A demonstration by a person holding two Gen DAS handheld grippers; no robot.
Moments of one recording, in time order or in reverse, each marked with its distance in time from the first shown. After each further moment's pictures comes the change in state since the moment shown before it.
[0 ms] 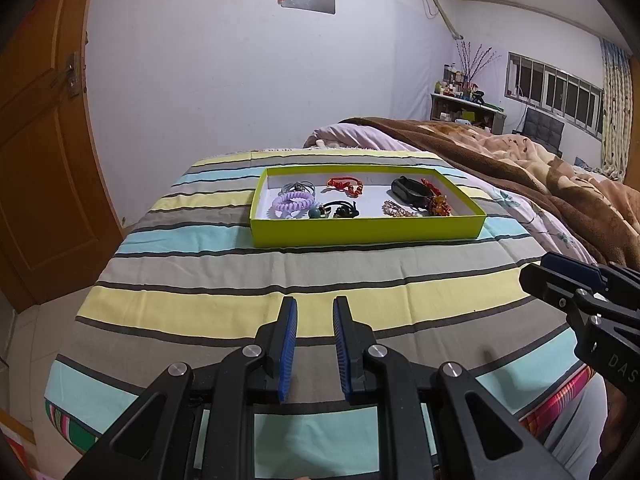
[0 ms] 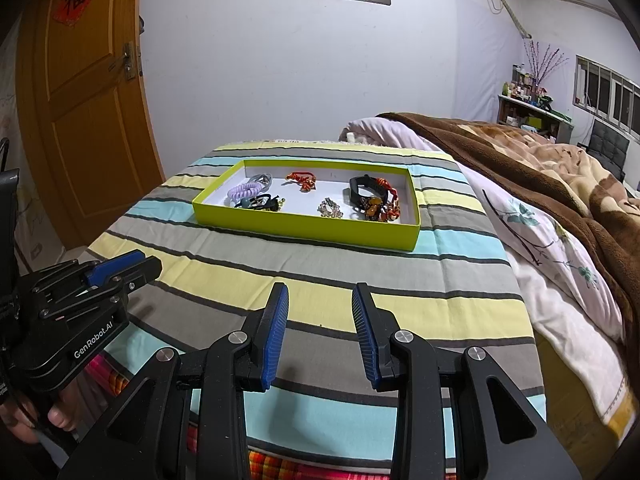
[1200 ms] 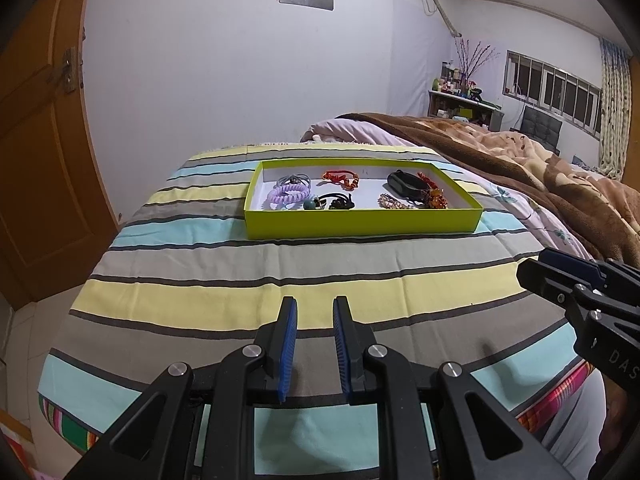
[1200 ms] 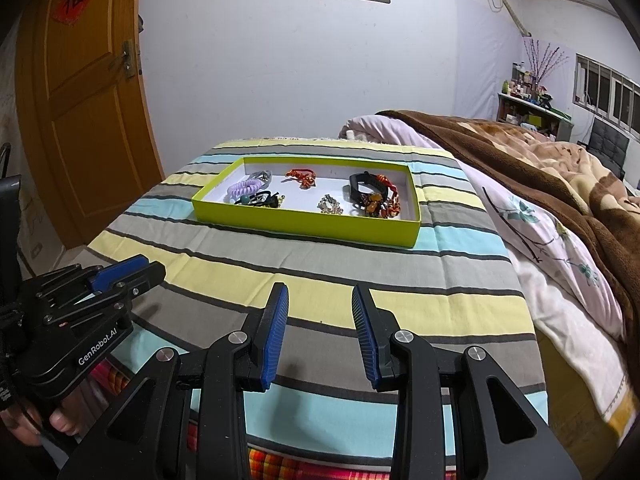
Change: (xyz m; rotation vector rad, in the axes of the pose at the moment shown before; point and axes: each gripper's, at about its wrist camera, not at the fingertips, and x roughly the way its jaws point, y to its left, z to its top) left arm 0.003 -0.002 -0.005 -0.004 0.014 -0.013; right arm 0.000 0.001 -0.002 -0.001 0.011 -0.002
